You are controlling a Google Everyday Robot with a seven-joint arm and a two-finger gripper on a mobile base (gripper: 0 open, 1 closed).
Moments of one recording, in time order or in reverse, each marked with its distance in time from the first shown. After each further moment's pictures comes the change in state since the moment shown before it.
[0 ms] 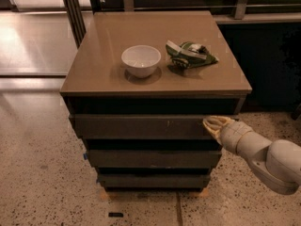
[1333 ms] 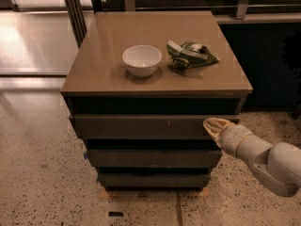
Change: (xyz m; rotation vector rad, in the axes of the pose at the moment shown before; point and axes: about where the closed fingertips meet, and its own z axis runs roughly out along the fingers) arm 0.007 0.010 -0.004 -0.034 -0.018 0.035
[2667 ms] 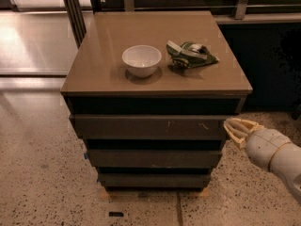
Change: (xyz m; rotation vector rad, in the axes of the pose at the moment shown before) arm -0.066 -0.005 -0.104 0.050 0.006 -0.025
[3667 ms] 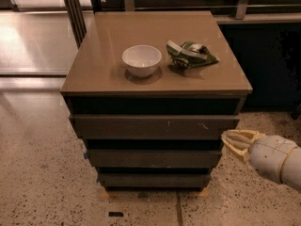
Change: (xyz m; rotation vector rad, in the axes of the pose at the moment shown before) arm -0.016 0.043 -0.036 -0.190 0.088 0.014
